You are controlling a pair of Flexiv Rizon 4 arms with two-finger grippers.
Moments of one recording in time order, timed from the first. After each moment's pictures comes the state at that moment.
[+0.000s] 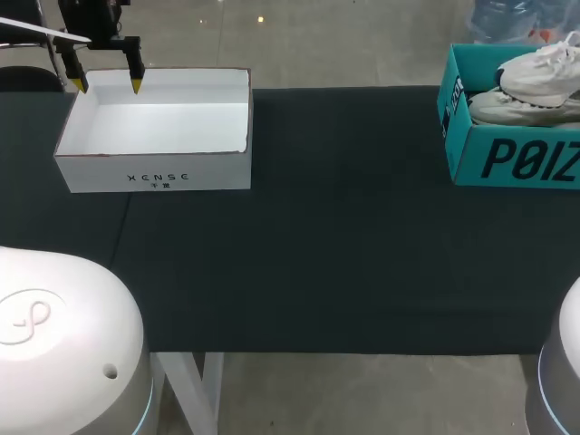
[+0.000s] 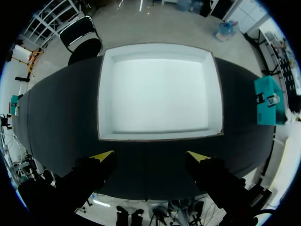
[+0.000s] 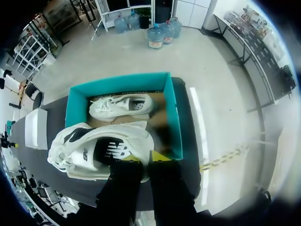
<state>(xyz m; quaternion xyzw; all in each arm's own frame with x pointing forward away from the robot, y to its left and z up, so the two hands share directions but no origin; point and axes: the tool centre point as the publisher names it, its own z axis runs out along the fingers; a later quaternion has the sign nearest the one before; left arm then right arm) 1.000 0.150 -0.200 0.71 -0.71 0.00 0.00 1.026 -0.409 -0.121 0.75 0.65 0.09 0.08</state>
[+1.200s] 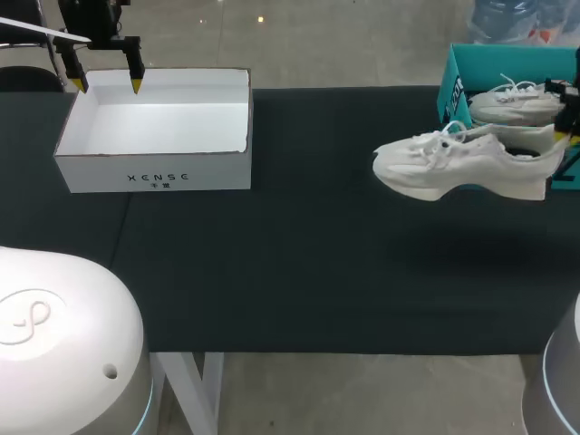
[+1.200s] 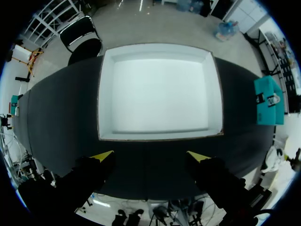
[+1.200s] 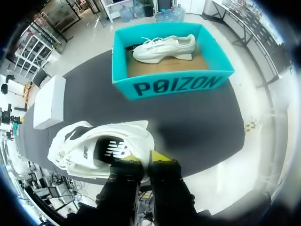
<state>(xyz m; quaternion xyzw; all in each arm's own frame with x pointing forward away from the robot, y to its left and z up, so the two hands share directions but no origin) 1.000 0.150 -0.200 0.71 -0.71 0.00 0.00 0.827 -0.164 -0.183 0.78 0.62 0.09 0.03</state>
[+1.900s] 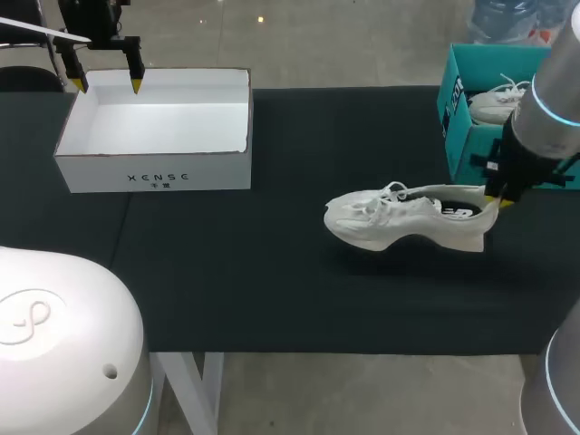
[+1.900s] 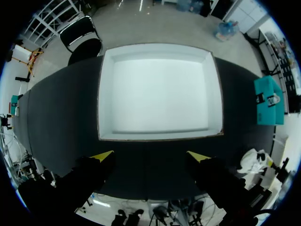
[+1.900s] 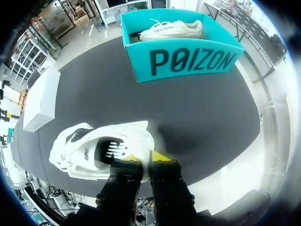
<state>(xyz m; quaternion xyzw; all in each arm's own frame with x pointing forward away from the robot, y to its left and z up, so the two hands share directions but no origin) 1.000 0.150 -0.200 0.71 -0.71 0.00 0.00 0.800 -0.087 -0.280 0.80 0.59 0.10 0.07</state>
